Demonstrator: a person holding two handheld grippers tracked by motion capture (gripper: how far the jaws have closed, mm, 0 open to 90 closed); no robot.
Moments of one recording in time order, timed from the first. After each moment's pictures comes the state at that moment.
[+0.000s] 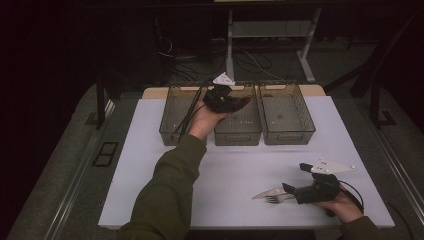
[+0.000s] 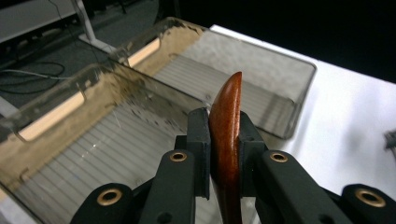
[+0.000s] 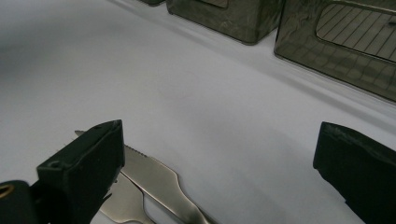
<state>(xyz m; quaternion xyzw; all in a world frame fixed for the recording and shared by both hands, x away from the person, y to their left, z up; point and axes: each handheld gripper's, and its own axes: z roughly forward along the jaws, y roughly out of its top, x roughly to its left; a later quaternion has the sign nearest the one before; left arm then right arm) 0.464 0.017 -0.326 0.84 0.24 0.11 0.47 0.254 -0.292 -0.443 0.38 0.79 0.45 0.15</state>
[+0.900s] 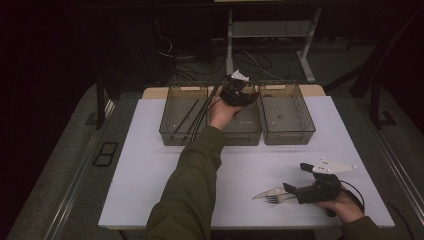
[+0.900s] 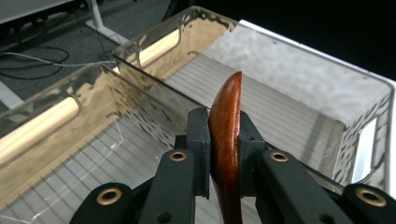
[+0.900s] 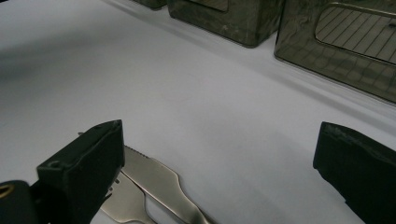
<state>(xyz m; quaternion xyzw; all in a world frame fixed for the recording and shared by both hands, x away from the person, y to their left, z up) 0.516 -0.029 -0.367 0.84 0.27 0.10 0.45 0.254 -0.294 -0.442 0.38 0.79 0.46 0.14</state>
